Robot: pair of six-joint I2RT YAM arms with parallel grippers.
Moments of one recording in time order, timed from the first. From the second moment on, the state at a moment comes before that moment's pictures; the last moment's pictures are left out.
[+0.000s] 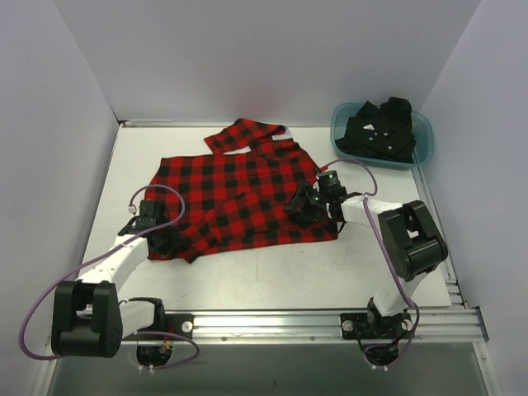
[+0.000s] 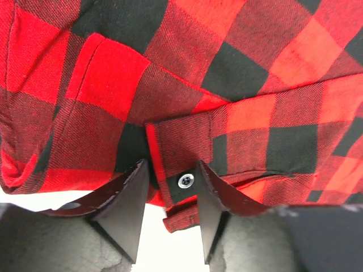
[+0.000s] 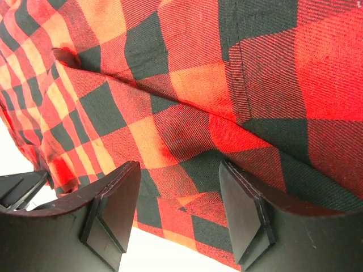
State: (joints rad) left arm -0.07 1.18 0.55 -0.44 -0.06 -0.76; right arm 0.38 1.73 0.84 0.03 -0.30 0.76
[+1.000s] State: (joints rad) left arm -0.07 1.21 0.54 -0.39 -0.13 -0.80; right arm 0.37 1.73 0.82 0.06 -0.32 0.76
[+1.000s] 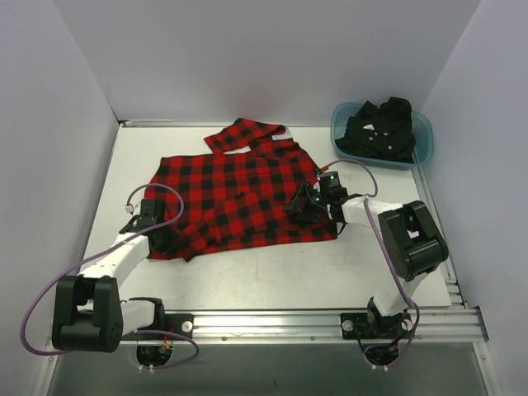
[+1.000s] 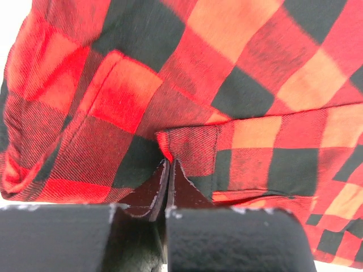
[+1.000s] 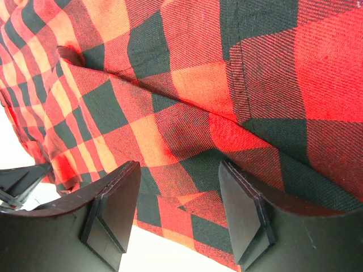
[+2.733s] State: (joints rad) left arm -0.20 1.37 0.69 -0.38 -0.17 -0.79; right arm 0.55 1.86 1.14 0.08 -0.36 0.77
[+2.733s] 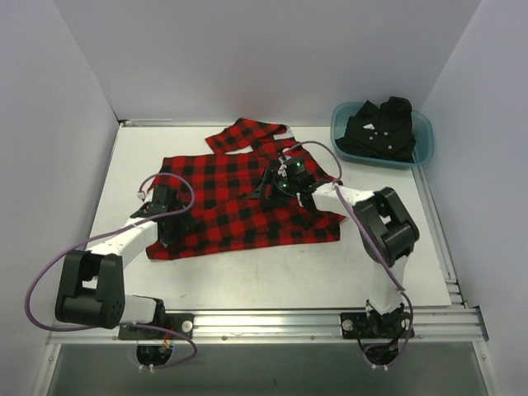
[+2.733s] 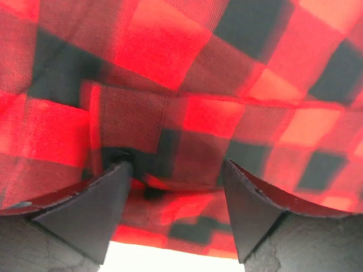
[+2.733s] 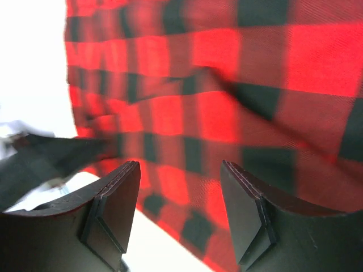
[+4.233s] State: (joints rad) left arm 0.09 0.96 0.35 -0.30 -0.15 -0.99; right arm 0.63 1.84 0.71 0.49 -0.55 0.97
